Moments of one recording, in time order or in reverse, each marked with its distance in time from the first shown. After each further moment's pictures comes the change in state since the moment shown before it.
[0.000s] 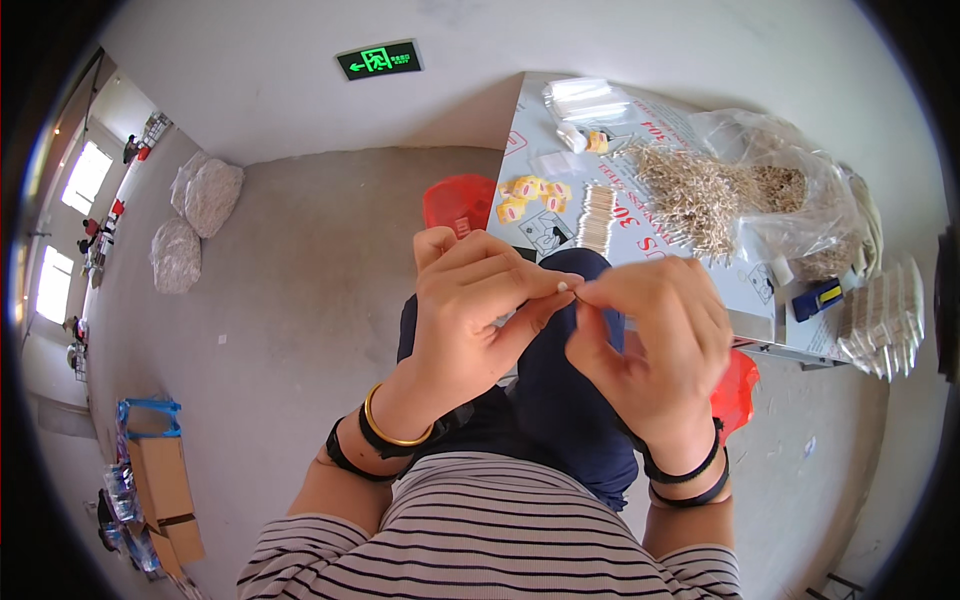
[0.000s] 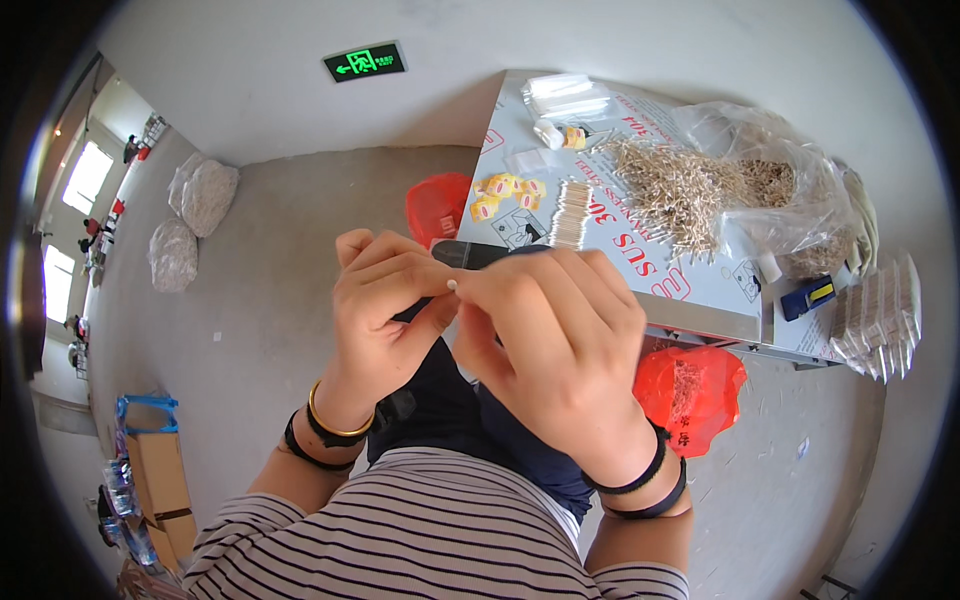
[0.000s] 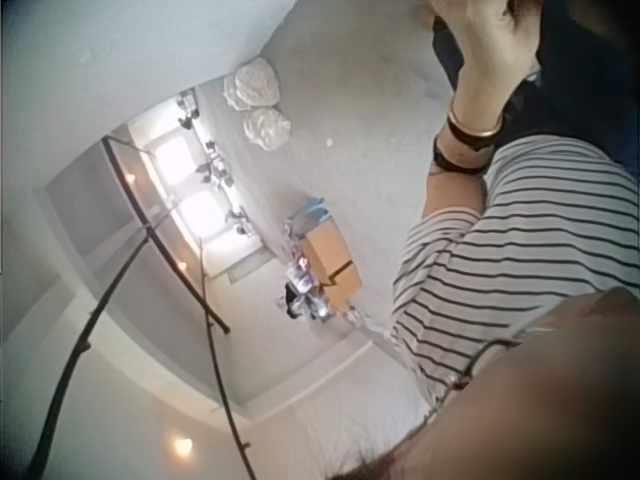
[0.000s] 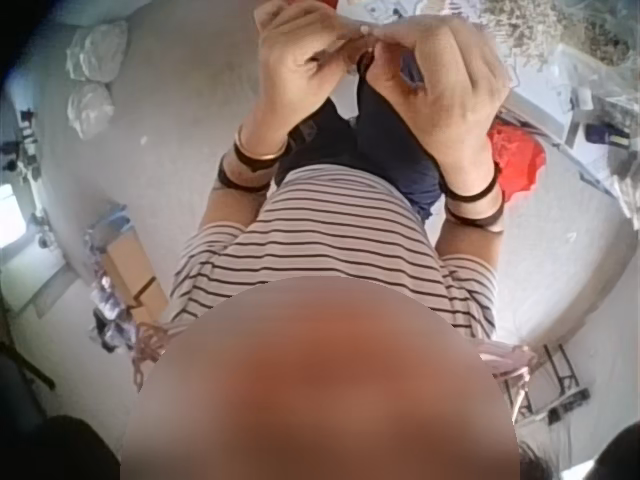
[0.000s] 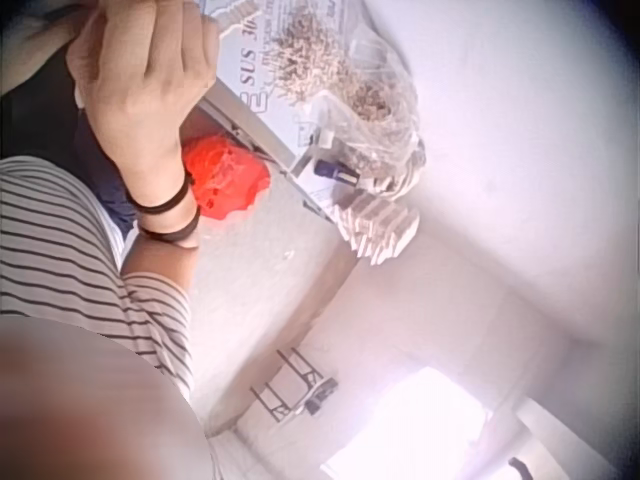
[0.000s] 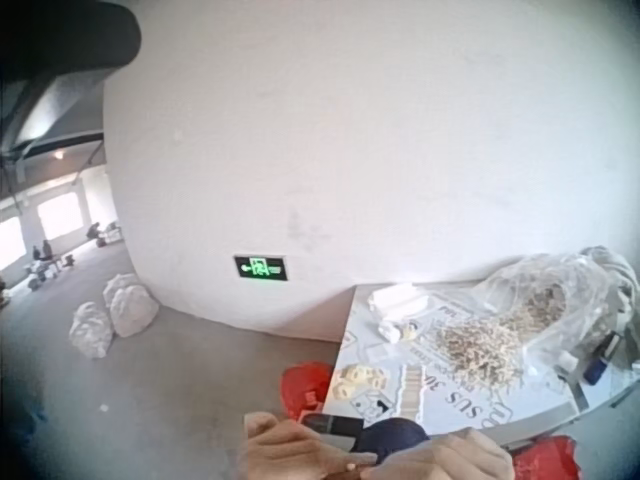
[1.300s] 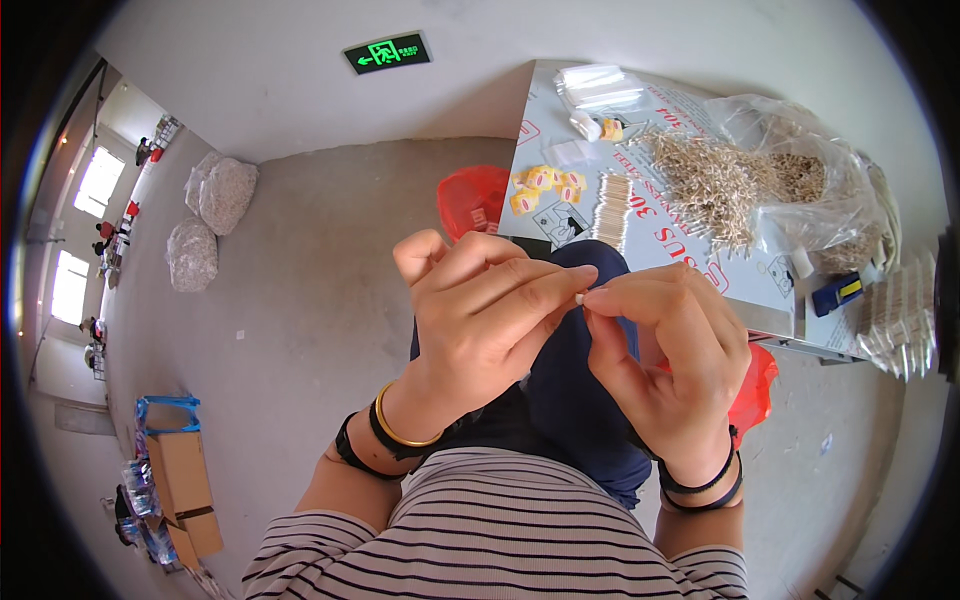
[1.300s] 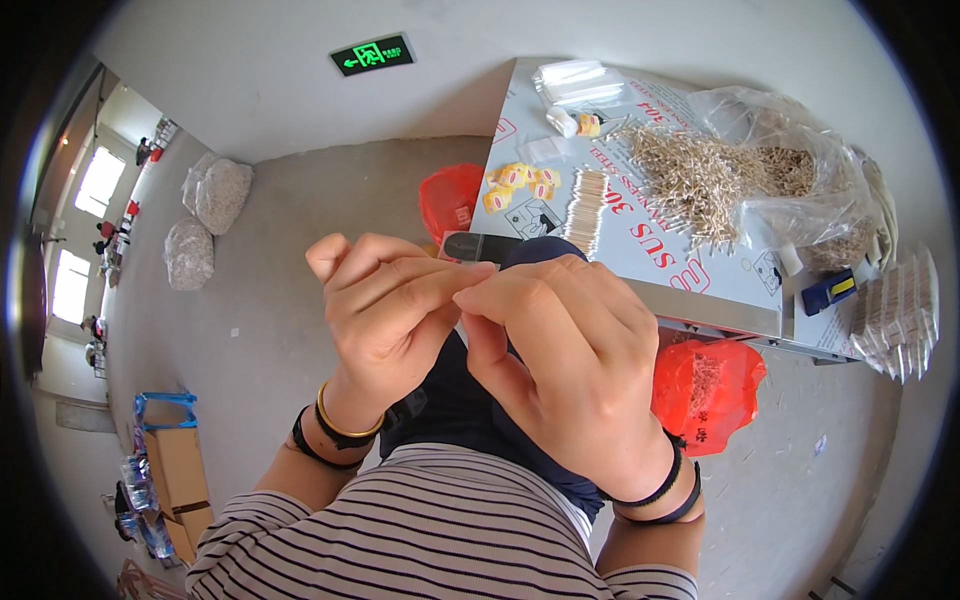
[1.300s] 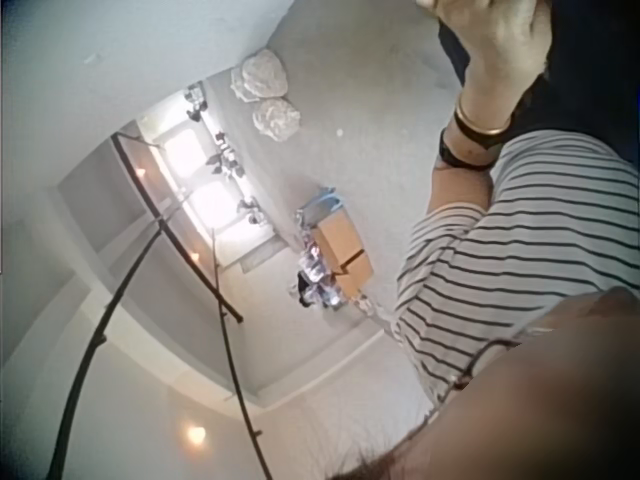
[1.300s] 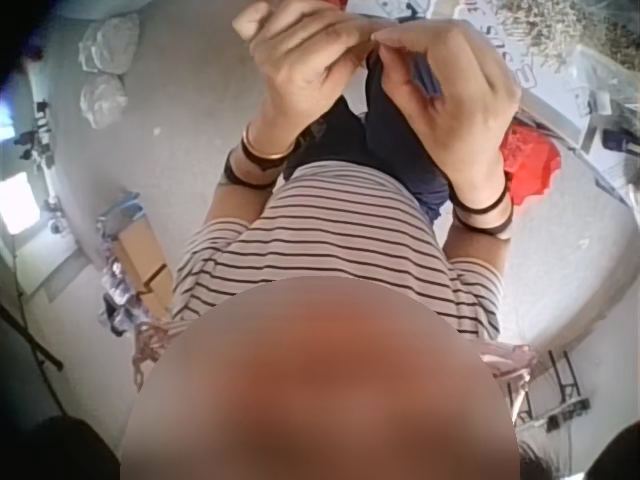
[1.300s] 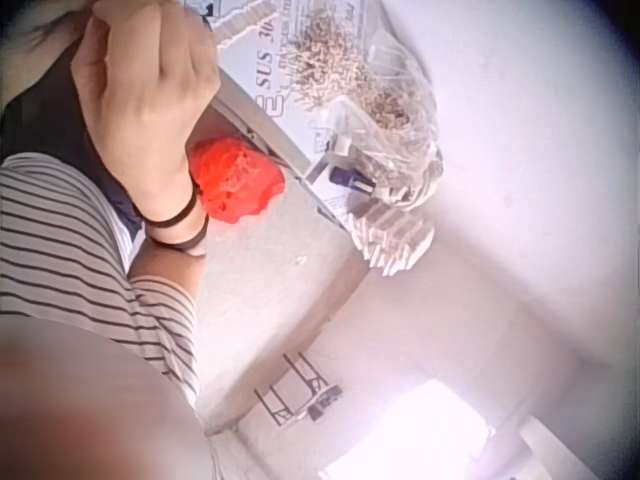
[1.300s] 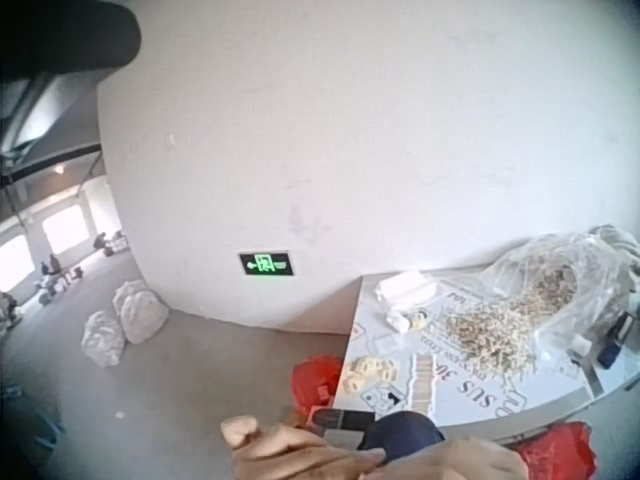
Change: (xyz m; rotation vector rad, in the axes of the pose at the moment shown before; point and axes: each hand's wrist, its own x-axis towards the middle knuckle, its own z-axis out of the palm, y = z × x) left_hand 0.002 0.006 0.008 0.216 0.094 0.116; right_hand -0.010 0.004 -0.004 0.176 -0.027 0.119
